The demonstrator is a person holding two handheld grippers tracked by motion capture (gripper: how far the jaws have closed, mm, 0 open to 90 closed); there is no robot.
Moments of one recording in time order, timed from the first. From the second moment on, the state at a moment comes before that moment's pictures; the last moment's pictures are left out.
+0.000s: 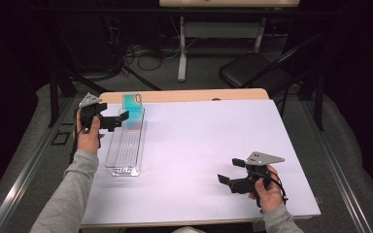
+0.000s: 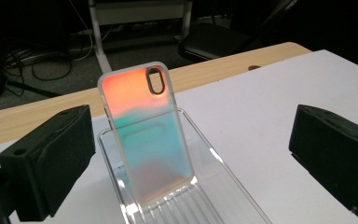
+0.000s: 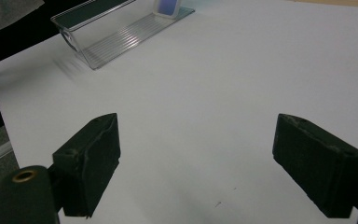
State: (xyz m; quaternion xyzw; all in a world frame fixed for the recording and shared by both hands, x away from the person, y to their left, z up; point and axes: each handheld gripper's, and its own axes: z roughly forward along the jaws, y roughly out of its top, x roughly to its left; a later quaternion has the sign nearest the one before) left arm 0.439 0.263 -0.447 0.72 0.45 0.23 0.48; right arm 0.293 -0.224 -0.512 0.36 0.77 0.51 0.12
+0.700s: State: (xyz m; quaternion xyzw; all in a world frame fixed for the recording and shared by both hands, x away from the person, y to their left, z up) left arm 0.404 0.245 -0.443 0.73 0.41 0.20 0.51; right arm 0.293 -0.223 -0.513 0.36 0.78 0.50 0.12
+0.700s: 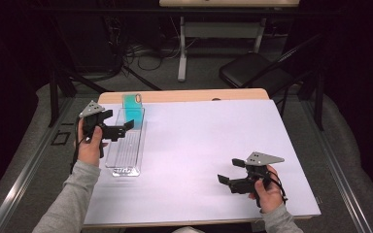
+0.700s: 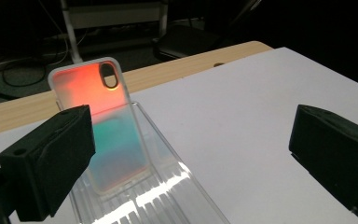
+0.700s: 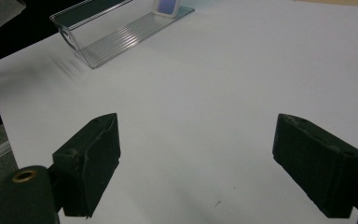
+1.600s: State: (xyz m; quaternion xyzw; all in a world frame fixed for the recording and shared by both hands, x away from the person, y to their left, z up) left arm 0.347 0.225 -0.454 0.73 0.38 0.15 0.55; right arm 0.287 -0.221 -0.507 0.36 0.77 0.50 0.14
